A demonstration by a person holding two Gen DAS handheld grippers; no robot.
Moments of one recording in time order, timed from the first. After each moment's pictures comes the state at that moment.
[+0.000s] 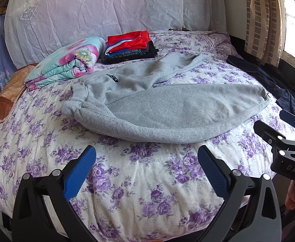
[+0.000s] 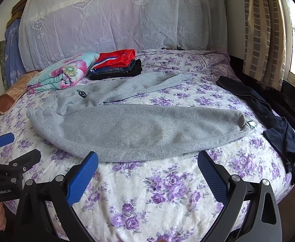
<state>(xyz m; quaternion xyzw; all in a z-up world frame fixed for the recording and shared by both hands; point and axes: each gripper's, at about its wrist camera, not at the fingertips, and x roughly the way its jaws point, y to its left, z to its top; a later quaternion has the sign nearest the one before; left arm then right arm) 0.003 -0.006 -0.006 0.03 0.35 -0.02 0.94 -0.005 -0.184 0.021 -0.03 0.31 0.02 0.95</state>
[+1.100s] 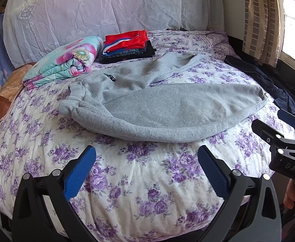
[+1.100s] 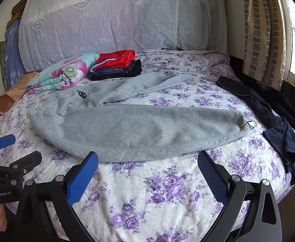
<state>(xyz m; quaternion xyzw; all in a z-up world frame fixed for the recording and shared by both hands) 0.001 -0.014 -0.003 0.03 0.35 -0.02 0.94 -0.005 -0.184 0.020 -0.03 0.31 0.02 0.95</state>
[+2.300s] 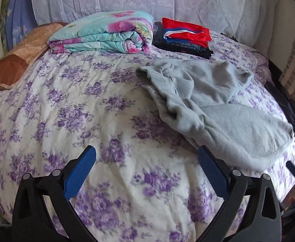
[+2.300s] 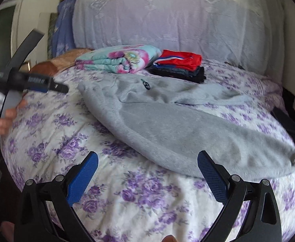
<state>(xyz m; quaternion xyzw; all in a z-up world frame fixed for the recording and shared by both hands) 0.079 0.199 -0.012 -0.10 0.41 0.03 0.91 0.003 -0.050 -0.010 -0.15 0.28 0.19 0.93</state>
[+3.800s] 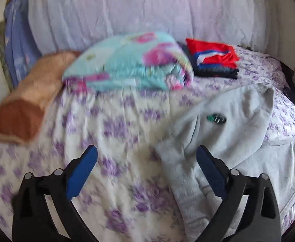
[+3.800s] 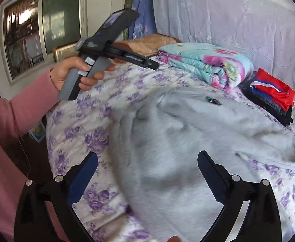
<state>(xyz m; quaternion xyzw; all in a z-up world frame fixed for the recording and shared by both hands) 0.147 0.325 0.032 0.01 0.36 0.04 0.93 0.052 0.066 0.017 -0.19 0.34 0.45 0.80</state>
